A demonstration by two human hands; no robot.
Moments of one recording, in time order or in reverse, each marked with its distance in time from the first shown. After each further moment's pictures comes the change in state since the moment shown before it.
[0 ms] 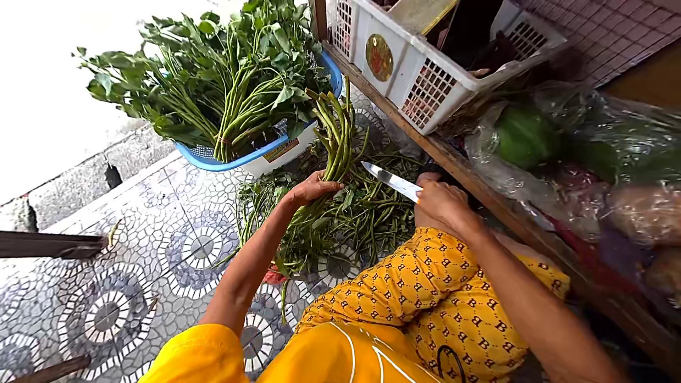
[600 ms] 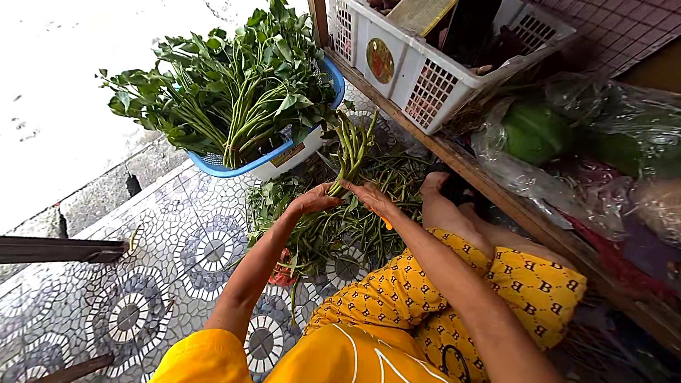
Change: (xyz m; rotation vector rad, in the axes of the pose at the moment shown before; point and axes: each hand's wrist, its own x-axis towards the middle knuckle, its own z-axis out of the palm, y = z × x) left_hand -0.006 -0.020 -0.006 0.354 -0.056 -0.096; right_hand 0.077 -0.090 0.092 0.827 -0.243 -0.093
